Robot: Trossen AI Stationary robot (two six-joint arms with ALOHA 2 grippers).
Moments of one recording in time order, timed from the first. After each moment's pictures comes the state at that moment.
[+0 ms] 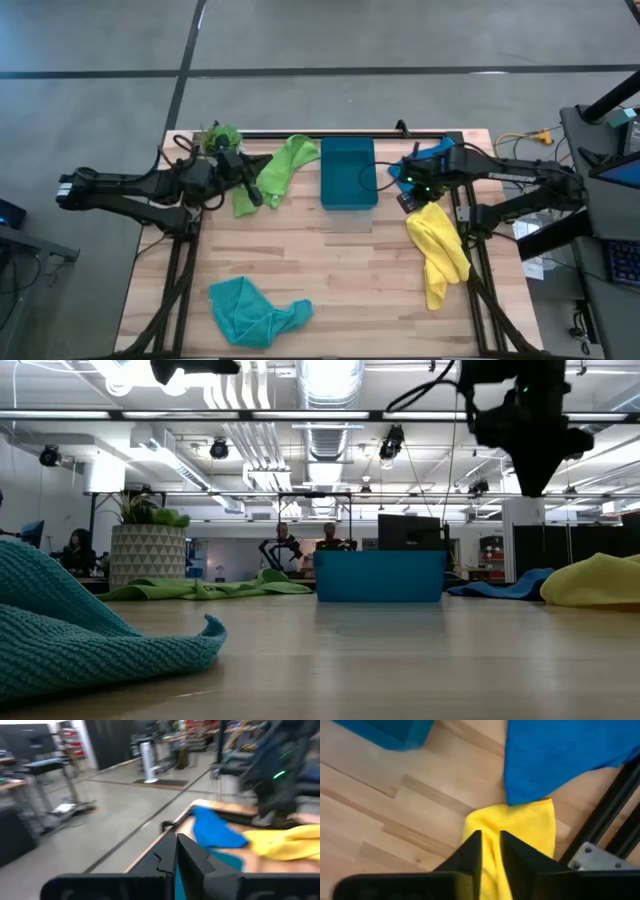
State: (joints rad) left arm -0.04 0.86 0.86 -0.08 -0.61 0.01; right arm -0.22 1.24 1.05 -1.30 0.08 0.81
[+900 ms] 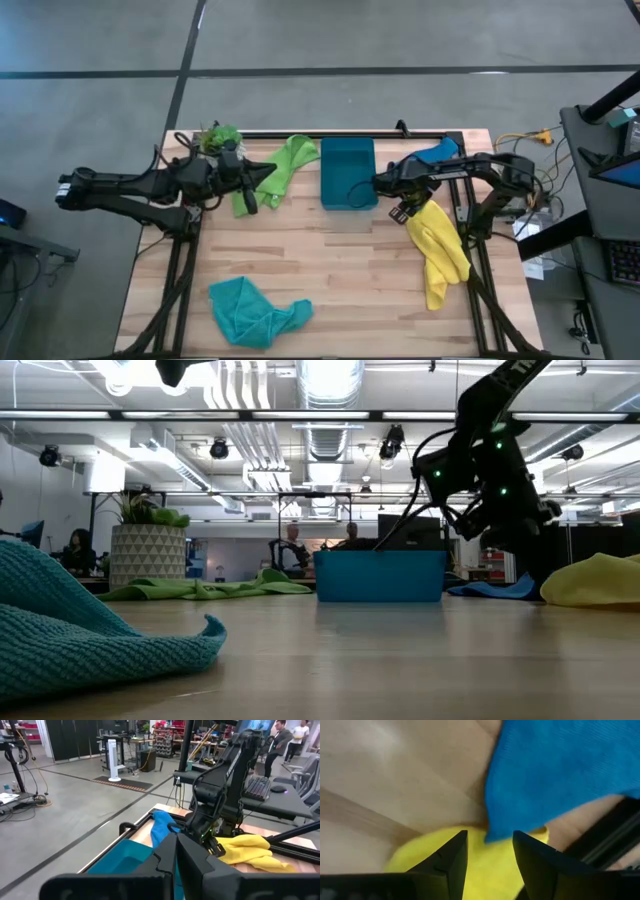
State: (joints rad) left arm -0.04 0.84 0.86 -0.09 -0.45 -0.12; right arm -0.30 1.66 0.91 -1.12 0.14 0.54
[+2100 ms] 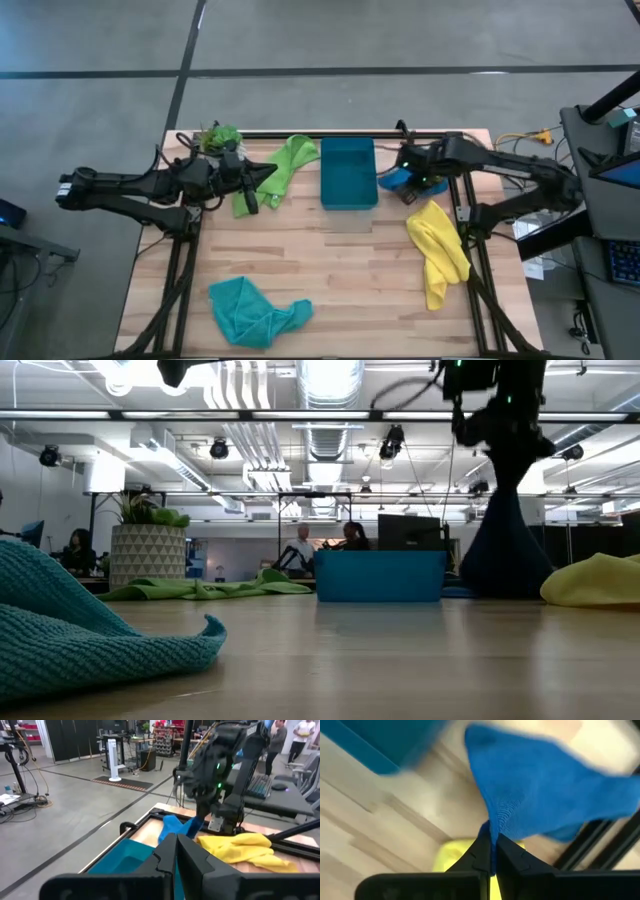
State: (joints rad) left arm -0.04 0.86 0.86 -0.08 -0.45 -0.12; right arm -0.32 1.24 1.12 -1.25 0.16 0.52
